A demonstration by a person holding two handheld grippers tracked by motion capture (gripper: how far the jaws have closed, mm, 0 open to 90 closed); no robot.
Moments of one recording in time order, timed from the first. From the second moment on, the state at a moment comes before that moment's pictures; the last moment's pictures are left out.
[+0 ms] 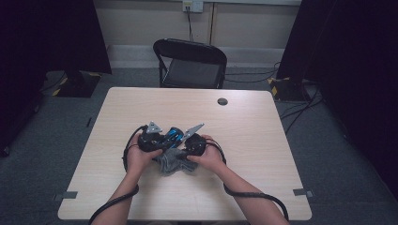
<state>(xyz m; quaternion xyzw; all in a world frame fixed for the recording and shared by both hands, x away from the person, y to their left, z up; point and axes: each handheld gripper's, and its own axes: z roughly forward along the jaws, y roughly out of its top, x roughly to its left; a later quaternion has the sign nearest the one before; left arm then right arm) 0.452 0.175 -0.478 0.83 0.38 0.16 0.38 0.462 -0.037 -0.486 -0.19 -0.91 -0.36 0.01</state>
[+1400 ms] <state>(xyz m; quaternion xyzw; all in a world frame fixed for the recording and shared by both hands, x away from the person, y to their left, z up) 0.451 0.175 -0.479 0.83 0.38 0.16 0.38 0.488 -0.073 -0.488 -0.25 -0.90 -0.36 -0.03</state>
